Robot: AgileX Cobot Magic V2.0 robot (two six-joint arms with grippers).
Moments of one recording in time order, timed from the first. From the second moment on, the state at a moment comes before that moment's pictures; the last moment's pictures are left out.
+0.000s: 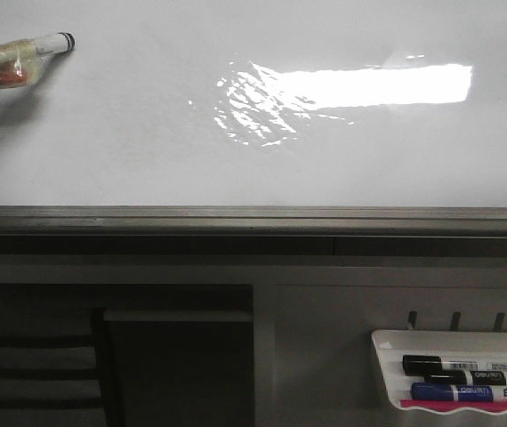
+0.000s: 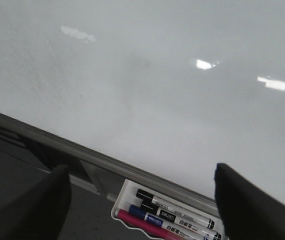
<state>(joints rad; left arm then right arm) -0.24 1.26 -0.97 -0.20 0.61 0.28 0.20 0.83 -0.94 0.13 0.77 -0.16</state>
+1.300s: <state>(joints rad) -0.88 1.16 -0.98 -0.45 0.74 0.86 0.23 0.94 -0.94 0.86 1.07 -1.17</state>
